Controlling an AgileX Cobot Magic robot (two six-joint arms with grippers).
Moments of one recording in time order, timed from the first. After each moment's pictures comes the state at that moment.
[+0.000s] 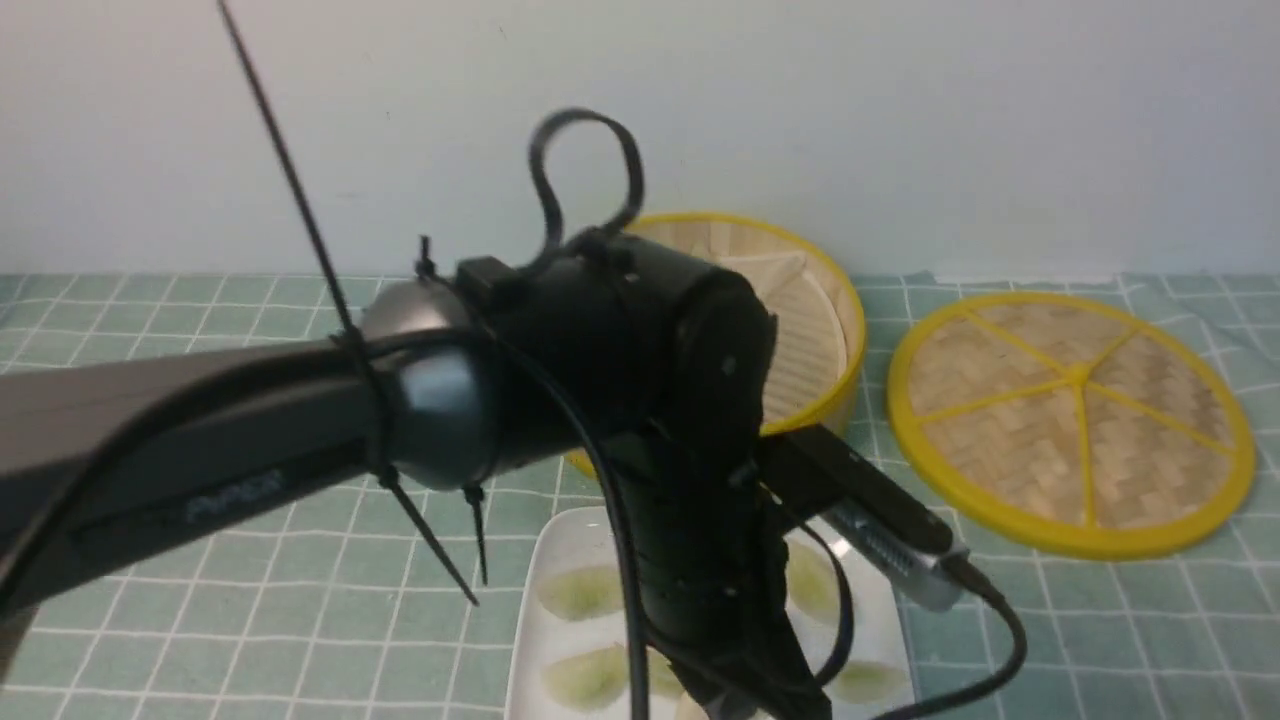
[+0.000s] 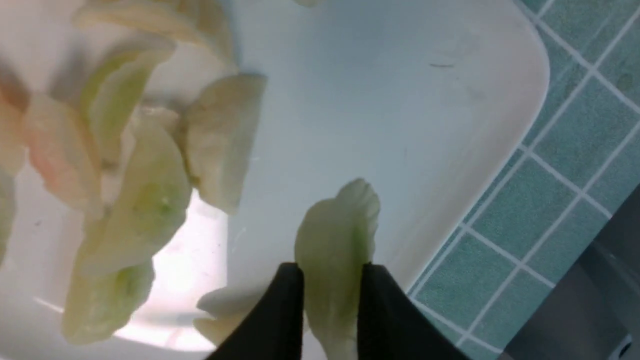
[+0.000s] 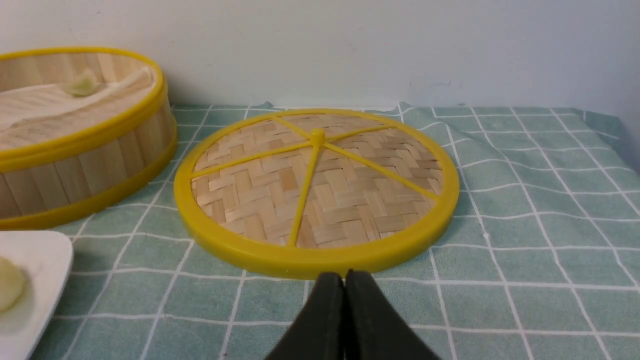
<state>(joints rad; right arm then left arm) -0.04 -0.01 0.02 0.04 0.38 -0.01 -0.84 1.87 -1.41 -0.21 1.12 0.22</state>
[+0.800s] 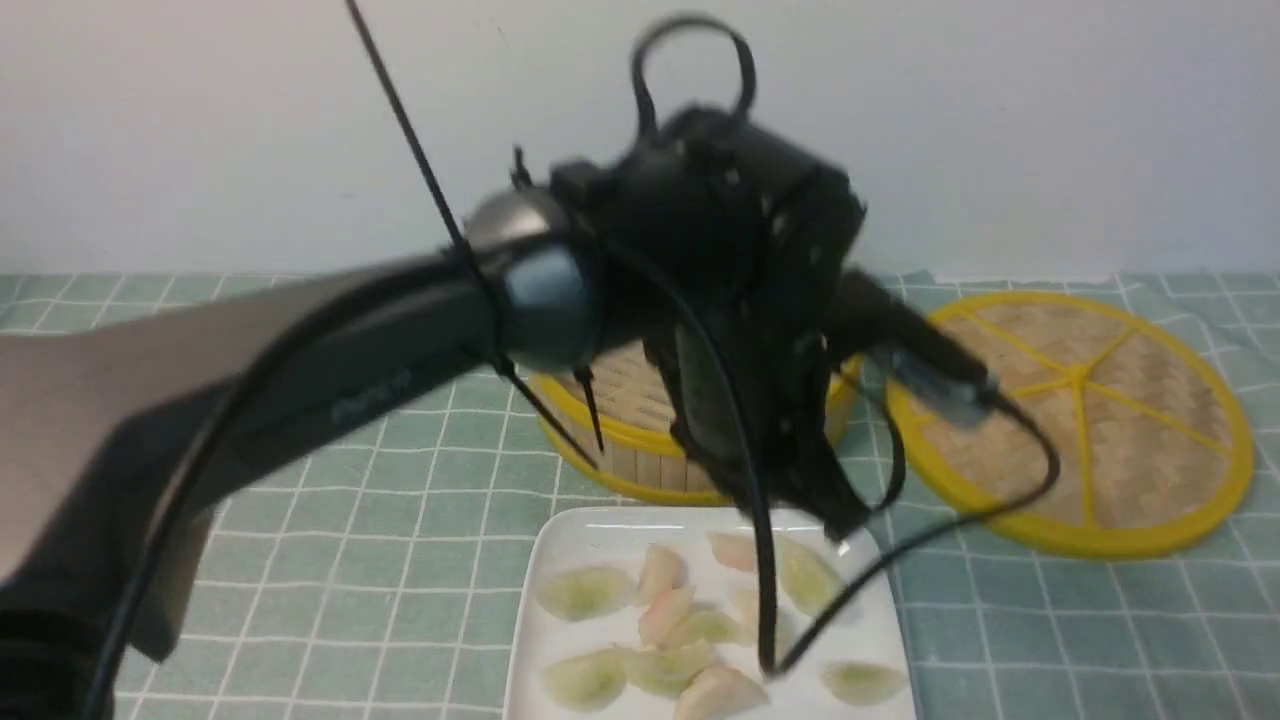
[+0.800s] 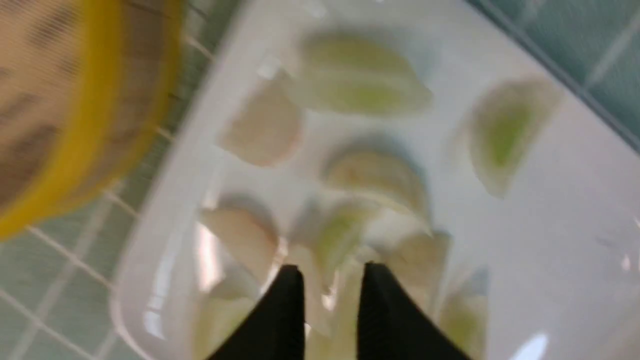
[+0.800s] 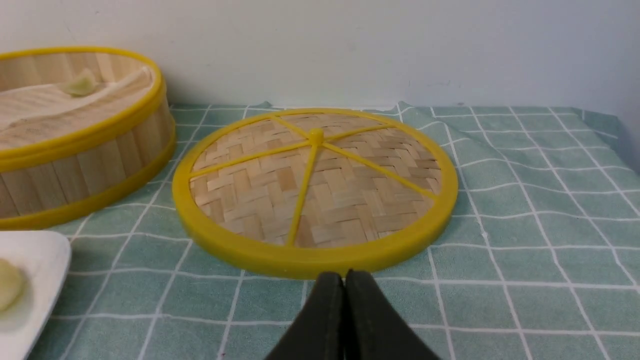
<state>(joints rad) -0.04 -0.01 0.02 0.04 0.38 -0.01 -0.78 1.98 -1.83 0.06 1.18 0.08</state>
